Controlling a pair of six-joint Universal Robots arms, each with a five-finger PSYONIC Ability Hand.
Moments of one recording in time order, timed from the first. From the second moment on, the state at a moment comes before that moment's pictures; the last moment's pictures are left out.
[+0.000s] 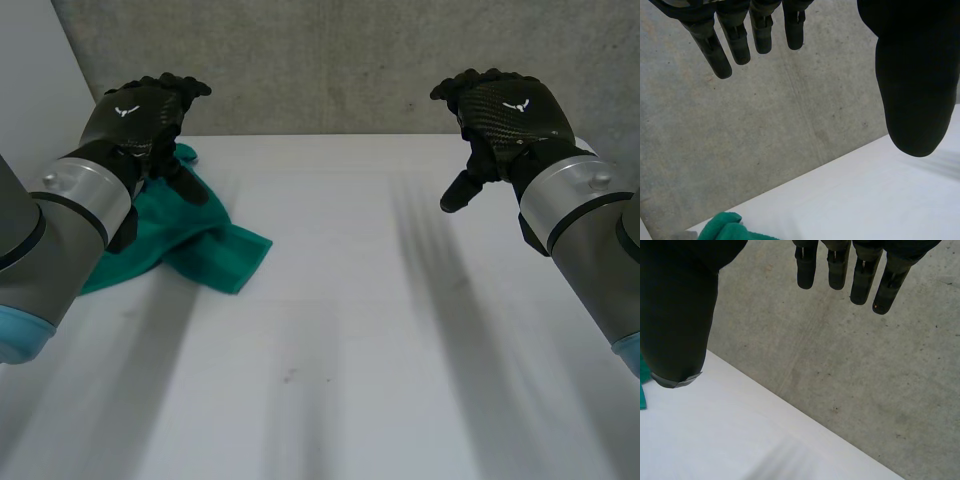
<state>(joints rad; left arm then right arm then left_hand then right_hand) 4.33 -1.75 -1.45 3.22 -1.54 3.19 2.02 -1.40 1.41 -0.03 1.53 2.99 0.21 0.20 0.21 0.20 0.04 0.20 0.22 0.21 0.23 0.05</state>
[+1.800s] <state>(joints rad) 4.01 -1.89 -1.49 3.37 -1.49 3.41 1.97 -1.40 1.41 -0.03 1.52 2.94 0.19 0.20 0.21 0.20 0.04 0.20 0.22 0.21 0.23 0.05</state>
